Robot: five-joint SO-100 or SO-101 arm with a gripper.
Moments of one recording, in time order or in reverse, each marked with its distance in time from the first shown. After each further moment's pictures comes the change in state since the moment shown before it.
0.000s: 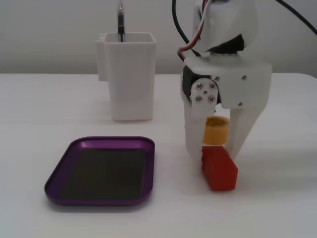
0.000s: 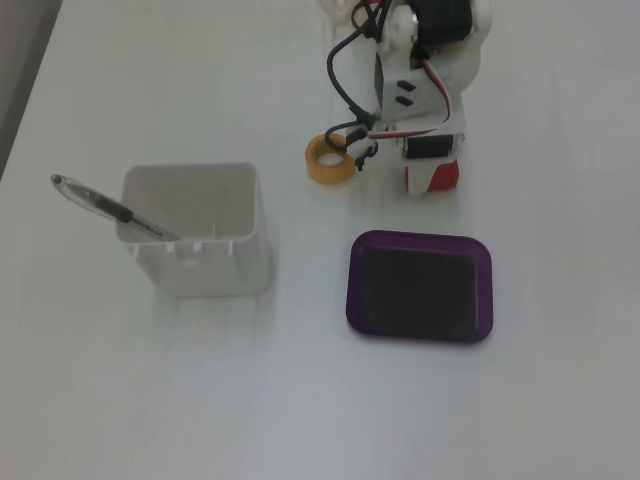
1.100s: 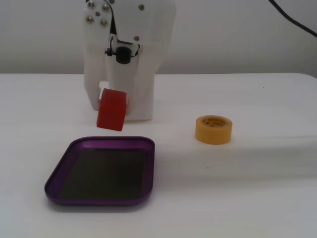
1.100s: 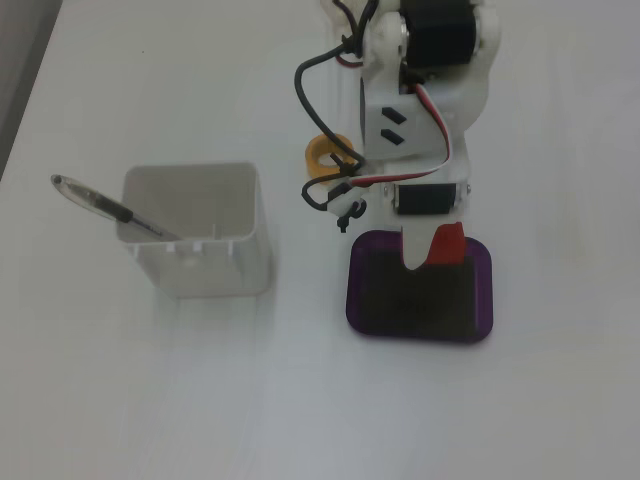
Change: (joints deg) arm 5.4 -38.1 -84.9 36.2 -2.9
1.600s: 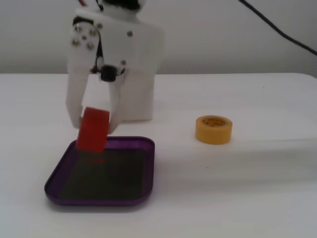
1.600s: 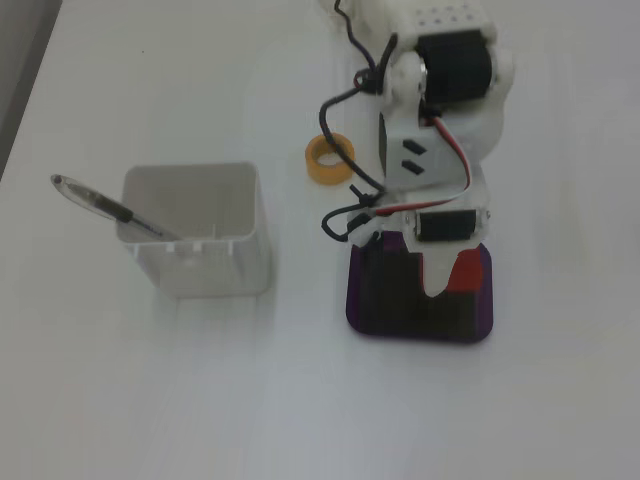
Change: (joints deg) arm -1.8 -3.6 -2.5 -6.3 0.0
